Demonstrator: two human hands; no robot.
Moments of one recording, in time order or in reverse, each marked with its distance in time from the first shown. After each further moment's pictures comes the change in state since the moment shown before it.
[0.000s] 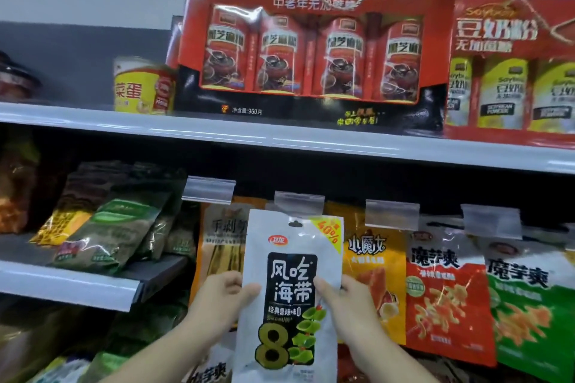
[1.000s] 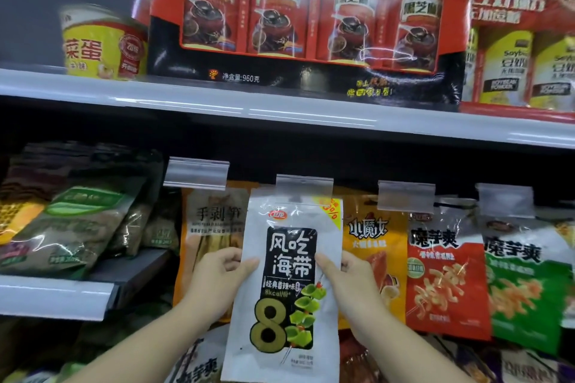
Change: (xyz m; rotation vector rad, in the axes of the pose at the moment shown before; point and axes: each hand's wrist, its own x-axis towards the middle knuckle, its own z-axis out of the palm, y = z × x) left_hand 0.051 -0.017 -0.003 -0.077 -0.017 0.161; right_hand 0.029 0.007 0.020 0.043 0.095 -0.053
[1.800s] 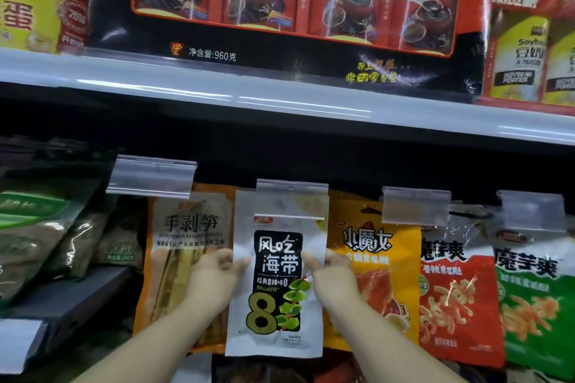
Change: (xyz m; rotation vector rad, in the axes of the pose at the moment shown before) left_hand 0.084 -0.043 0.045 0.161 0.146 -0.134; right_hand 0.080 0.030 0.012 -0.109 0.062 0.105
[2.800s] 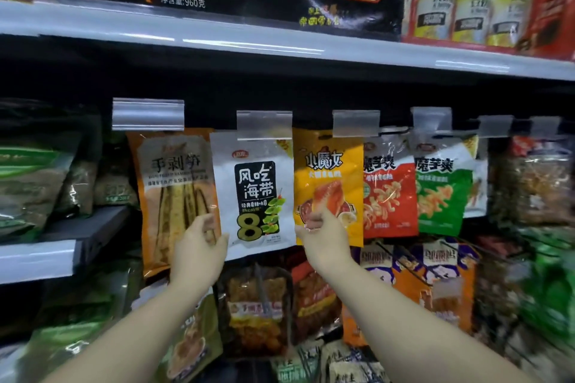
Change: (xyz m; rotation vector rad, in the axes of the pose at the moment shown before) left_hand -0.092 -0.023 -0.037 0.149 -0.040 0.195; right_hand -0.110 0.021 -0.017 -0.269 0.217 0.005
